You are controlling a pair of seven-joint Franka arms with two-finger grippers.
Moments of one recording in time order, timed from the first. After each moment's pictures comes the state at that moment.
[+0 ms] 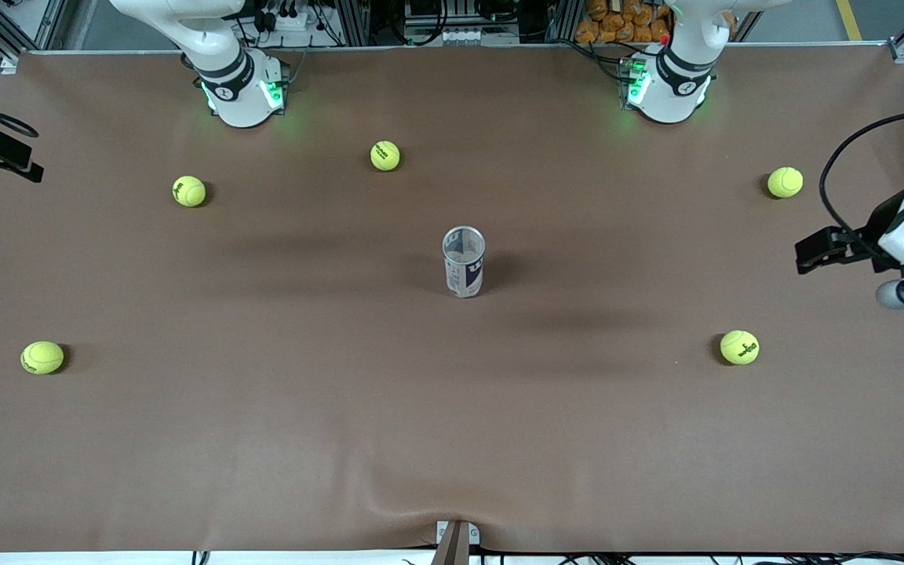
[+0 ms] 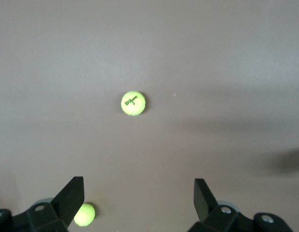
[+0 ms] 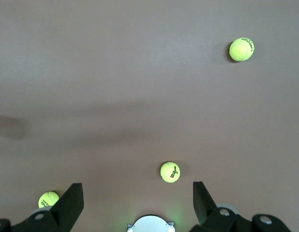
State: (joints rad) left arm -0.03 0.23 -0.07 -1.31 0.09 1.50 -0.09; right arm 0.02 -0.01 -0.10 -1.46 0.01 1.35 -0.01
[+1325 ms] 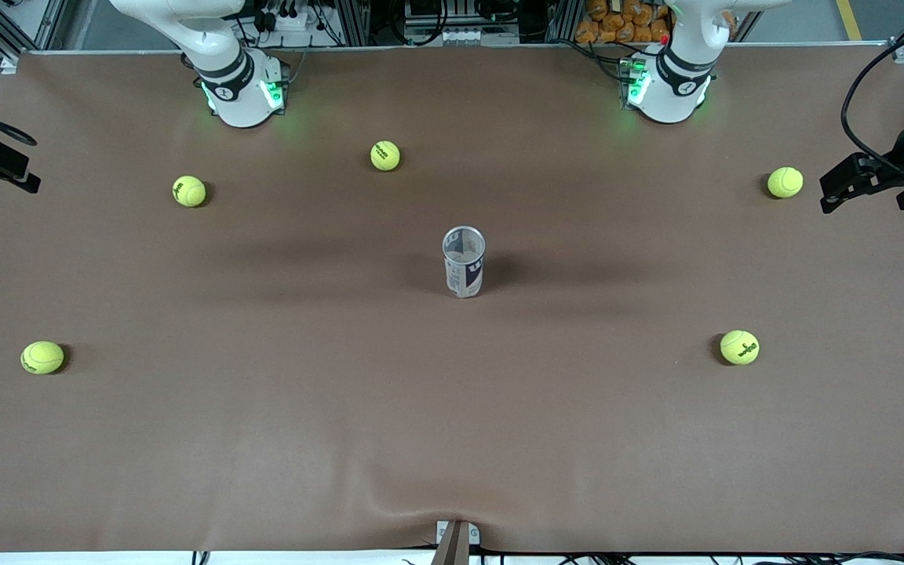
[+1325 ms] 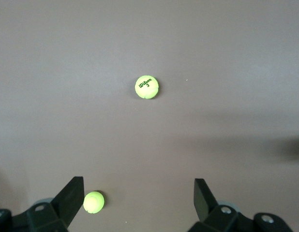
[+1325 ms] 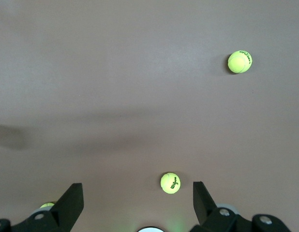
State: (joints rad) left arm -0.03 -0.06 -0.01 -1.65 0.08 1.62 -0.04; right arm 0.02 0.00 -0.10 -1.46 0.01 1.40 -0.01
